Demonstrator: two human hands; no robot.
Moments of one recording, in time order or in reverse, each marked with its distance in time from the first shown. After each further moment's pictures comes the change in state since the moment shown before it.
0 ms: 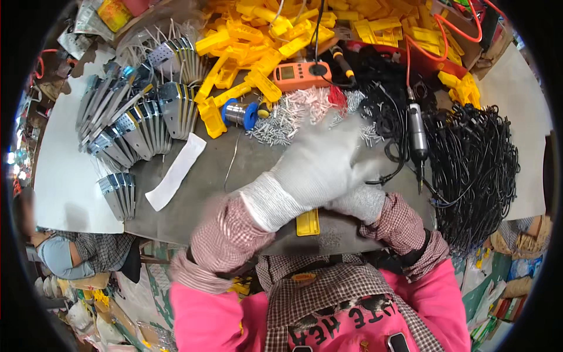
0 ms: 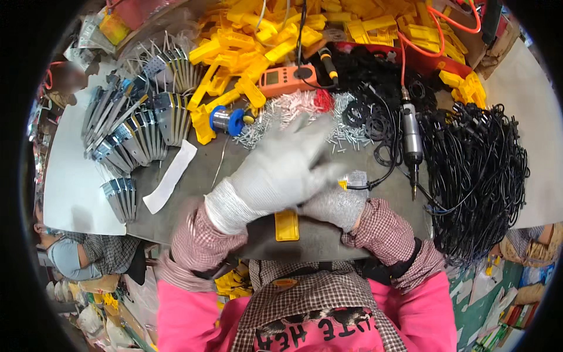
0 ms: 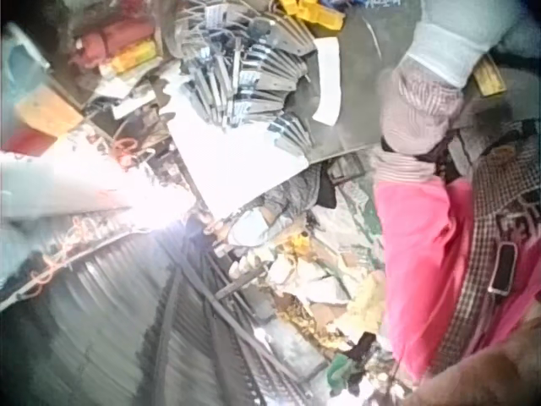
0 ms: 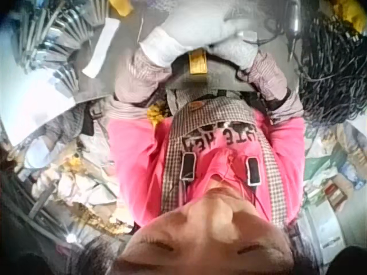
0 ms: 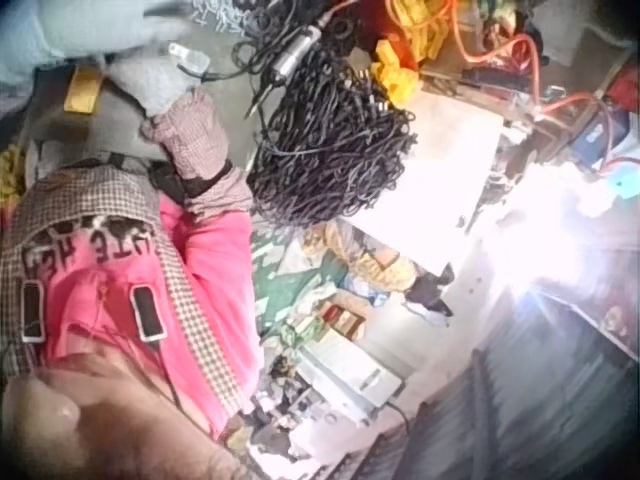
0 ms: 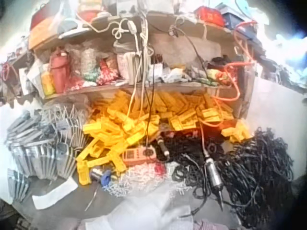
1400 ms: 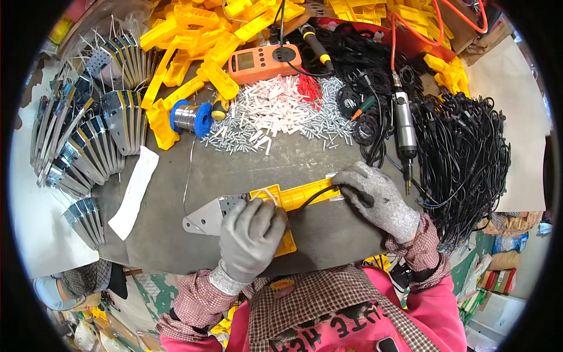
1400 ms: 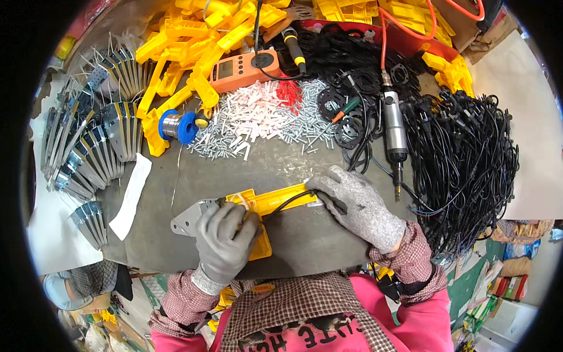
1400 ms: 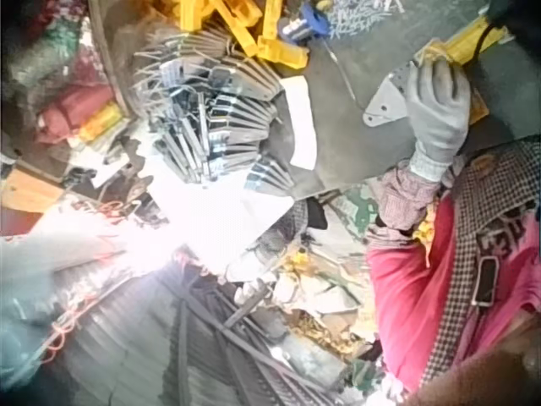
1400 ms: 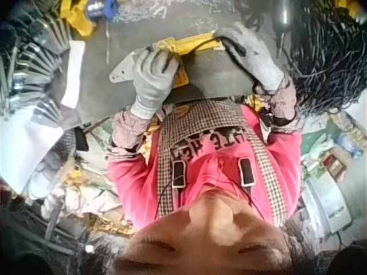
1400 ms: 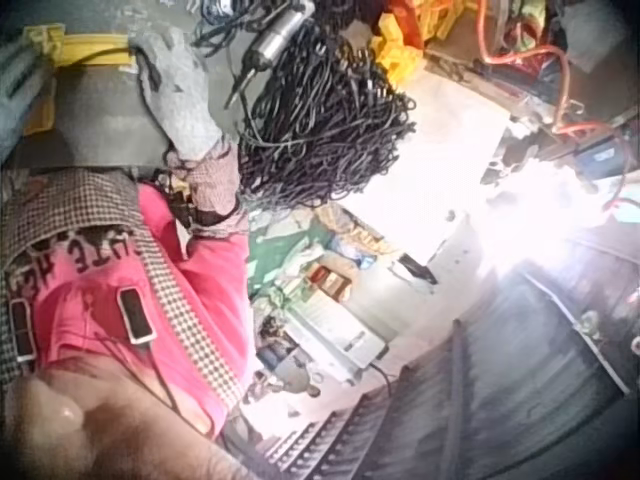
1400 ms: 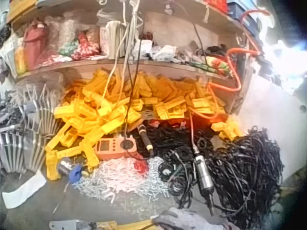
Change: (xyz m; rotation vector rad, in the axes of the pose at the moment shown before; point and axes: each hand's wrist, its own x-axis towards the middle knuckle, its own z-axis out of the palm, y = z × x) left_hand -0.151 0.005 0.059 0.258 -0.155 -0.234; right_hand -0.028 -0.041 -0.086 -0.400 -0.075 0.423
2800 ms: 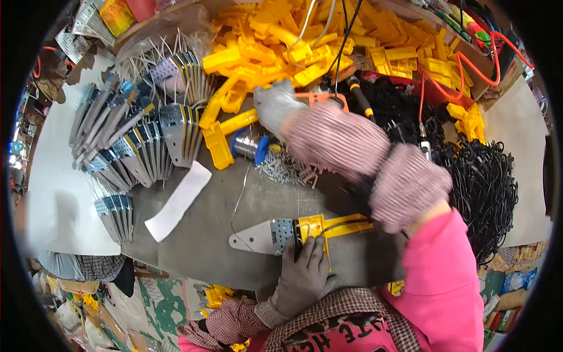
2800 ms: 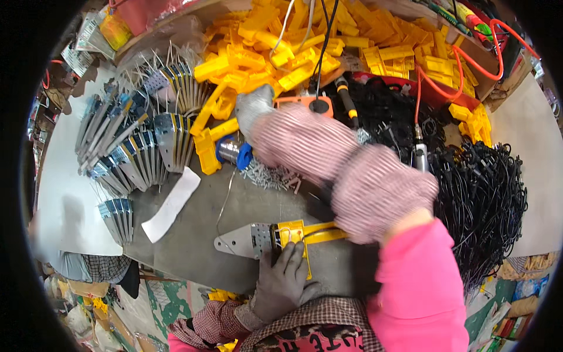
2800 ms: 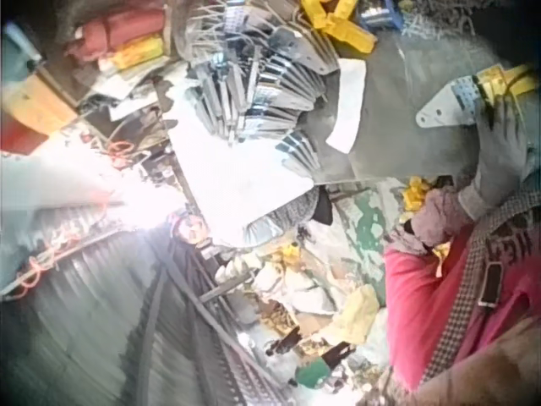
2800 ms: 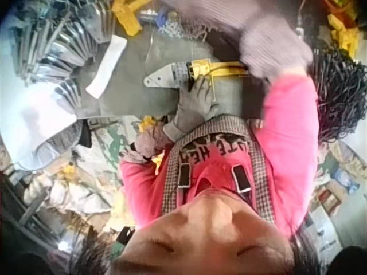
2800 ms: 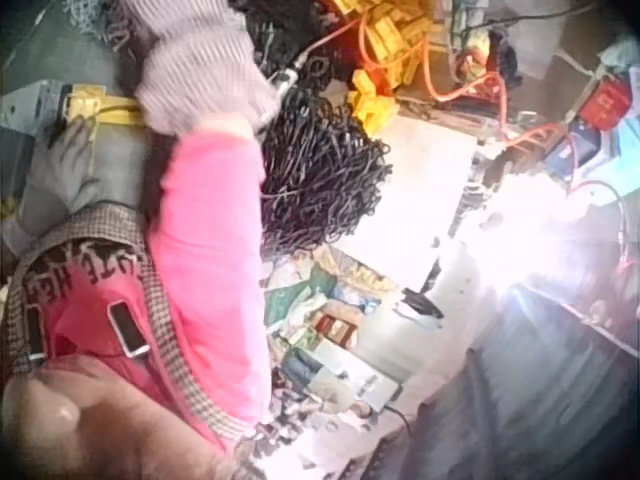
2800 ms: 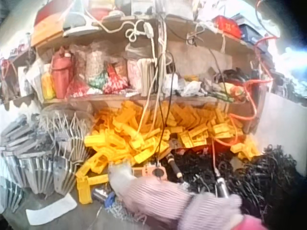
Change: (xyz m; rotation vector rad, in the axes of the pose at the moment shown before) left_hand -0.018 0.044 -0.007 -0.166 -0.204 -0.065; right_hand 0.315 -0.079 0.052 -0.788 -0.199 -0.189
